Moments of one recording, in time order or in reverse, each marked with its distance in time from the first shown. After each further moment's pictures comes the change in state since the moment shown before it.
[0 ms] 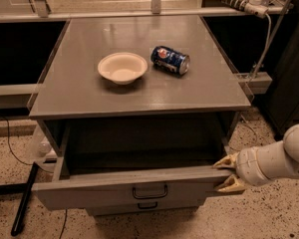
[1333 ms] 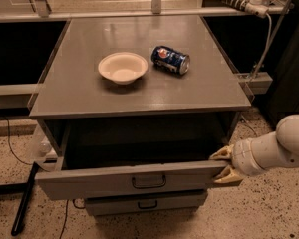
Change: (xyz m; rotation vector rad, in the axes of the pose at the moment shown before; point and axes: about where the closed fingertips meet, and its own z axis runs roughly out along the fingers) arm -0.004 -0.026 0.009 0.001 0.004 0.004
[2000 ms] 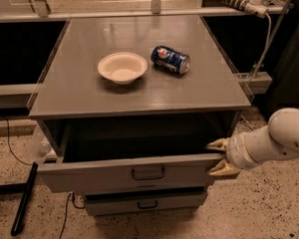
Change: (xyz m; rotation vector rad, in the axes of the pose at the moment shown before) arm -0.008 -0.018 0.007 0.003 0.005 0.003
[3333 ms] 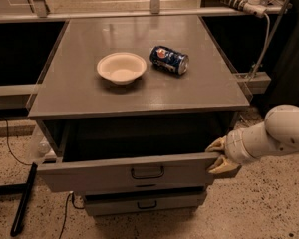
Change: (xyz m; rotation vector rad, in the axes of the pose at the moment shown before) arm 0.003 -0.013 0.002 0.020 0.027 0.004
